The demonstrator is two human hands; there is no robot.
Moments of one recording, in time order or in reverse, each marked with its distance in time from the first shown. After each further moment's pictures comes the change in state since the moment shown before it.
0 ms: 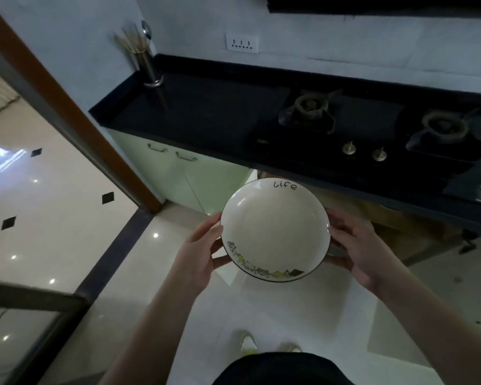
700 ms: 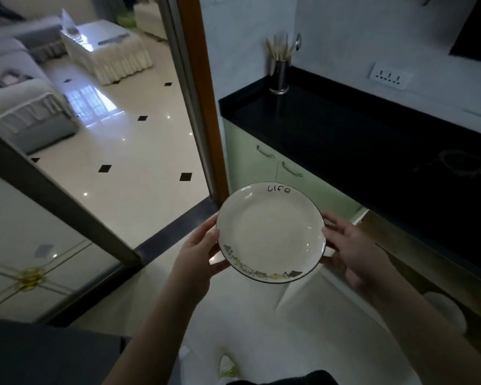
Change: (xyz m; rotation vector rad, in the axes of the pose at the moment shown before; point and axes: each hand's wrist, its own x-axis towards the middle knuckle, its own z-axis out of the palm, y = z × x) left_hand -0.066 0.047 -0.220 -0.166 0.367 0.191; right_hand 0.047 0.004 0.266 -0.173 -0.360 -0.032
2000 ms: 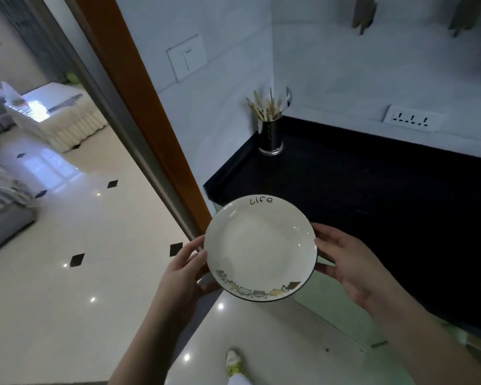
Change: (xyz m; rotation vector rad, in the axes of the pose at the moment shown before) left_hand 0.379 0.217 0.001 0.151 -0.084 0.020; right_hand 0.341 -0.158 0.115 0.108 0.144 -0.049
